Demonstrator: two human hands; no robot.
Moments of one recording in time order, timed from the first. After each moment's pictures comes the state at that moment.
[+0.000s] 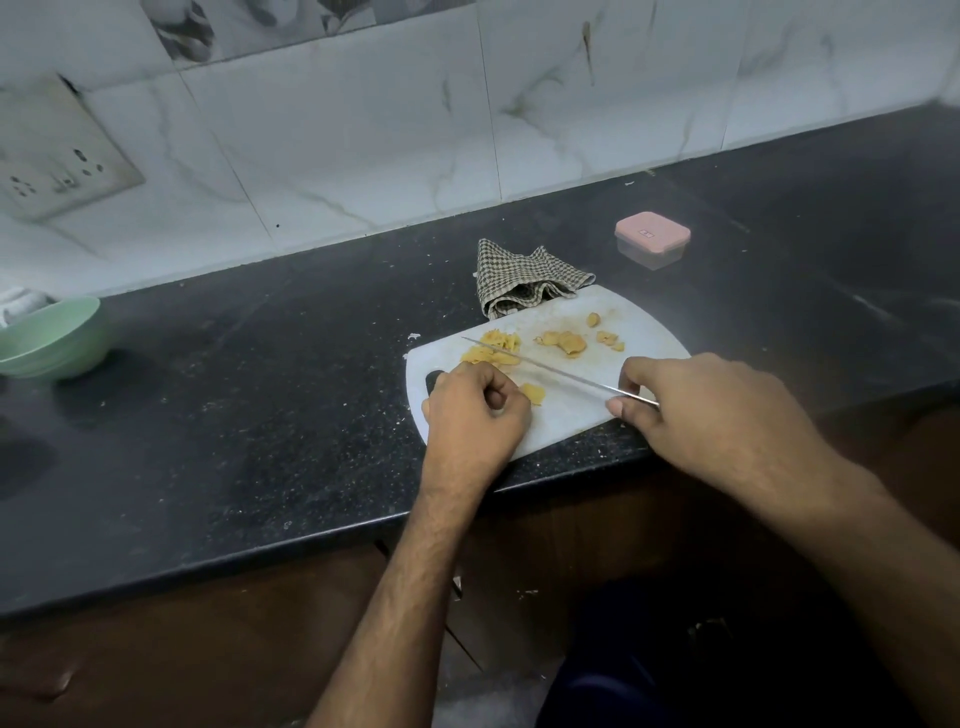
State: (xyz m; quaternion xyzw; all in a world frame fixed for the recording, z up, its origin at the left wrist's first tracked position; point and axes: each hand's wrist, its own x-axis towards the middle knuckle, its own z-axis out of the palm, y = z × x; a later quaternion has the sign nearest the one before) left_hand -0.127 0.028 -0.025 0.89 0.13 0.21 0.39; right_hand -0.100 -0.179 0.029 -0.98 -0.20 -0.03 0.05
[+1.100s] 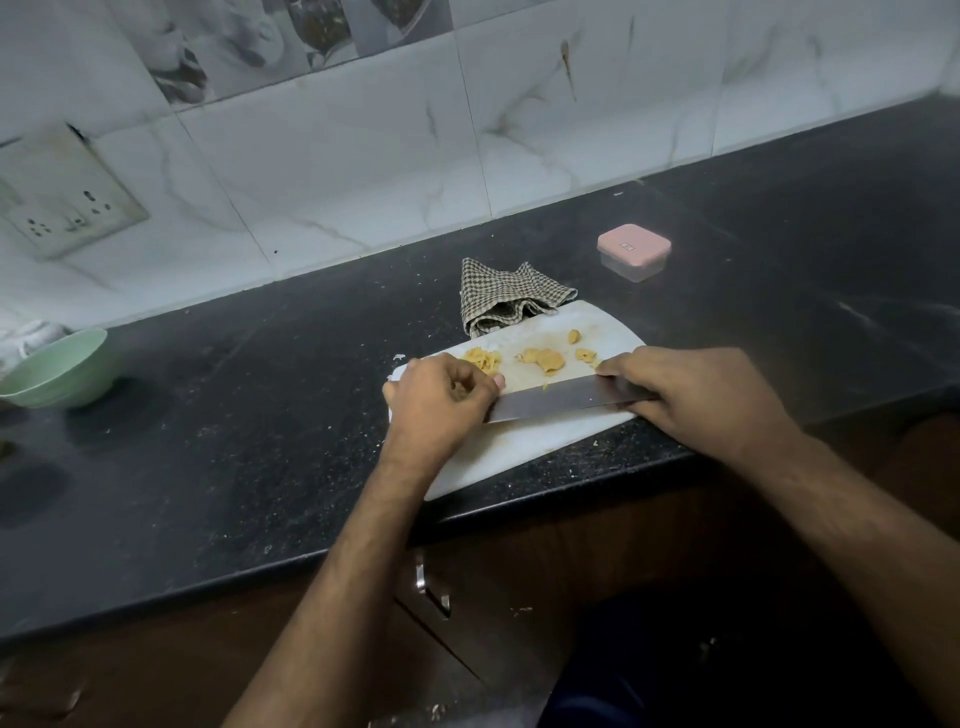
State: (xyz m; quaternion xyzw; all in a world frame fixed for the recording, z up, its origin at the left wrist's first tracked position) left_hand -0.102 0.036 0.007 0.93 0.14 0.17 0.30; right_hand -0.019 -0.223 -0.024 -0.87 -0.41 -0.24 0.13
